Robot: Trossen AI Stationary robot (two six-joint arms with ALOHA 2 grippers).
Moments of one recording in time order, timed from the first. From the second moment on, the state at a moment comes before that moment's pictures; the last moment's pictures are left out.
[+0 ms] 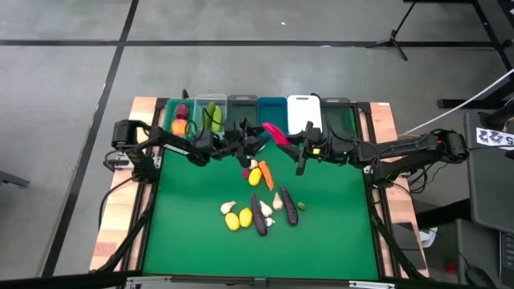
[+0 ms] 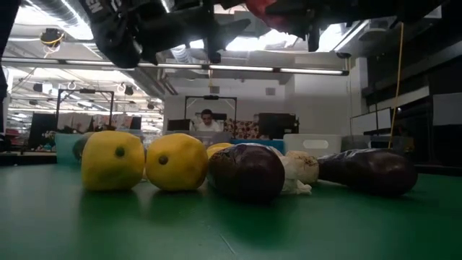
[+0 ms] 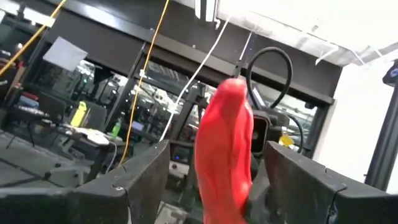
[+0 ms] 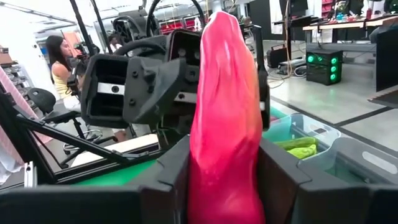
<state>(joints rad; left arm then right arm) 0.11 1.73 0.76 1.44 -0.11 -0.38 0.01 1.20 0.69 0.52 0.23 0.20</state>
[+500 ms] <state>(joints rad) 0.11 1.73 0.87 1.29 -0.08 -0.31 0.01 1.20 0.69 0.52 0.22 0.20</state>
